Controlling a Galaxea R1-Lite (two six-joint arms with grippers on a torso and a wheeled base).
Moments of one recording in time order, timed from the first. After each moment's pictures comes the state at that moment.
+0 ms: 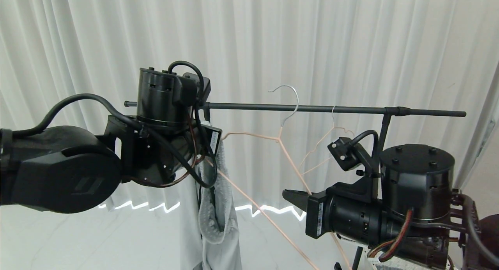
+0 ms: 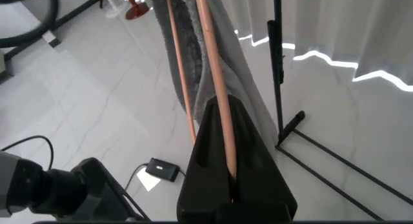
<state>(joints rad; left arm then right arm) -0.60 1.69 -1.09 -0.20 0.55 0.09 0.97 1.65 -0.71 -0.65 -0.02 0.52</state>
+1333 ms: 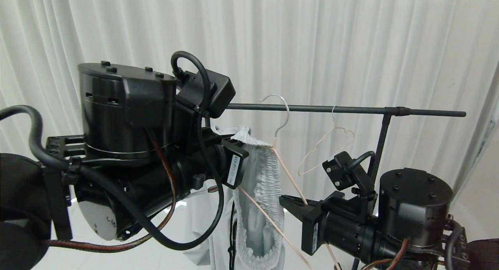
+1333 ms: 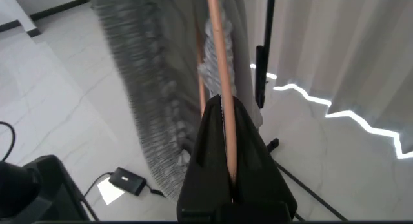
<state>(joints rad) -0.81 1.53 -0.98 -0.25 0.31 0.11 0.99 1.72 -0.57 -0.95 -0.05 0.34</state>
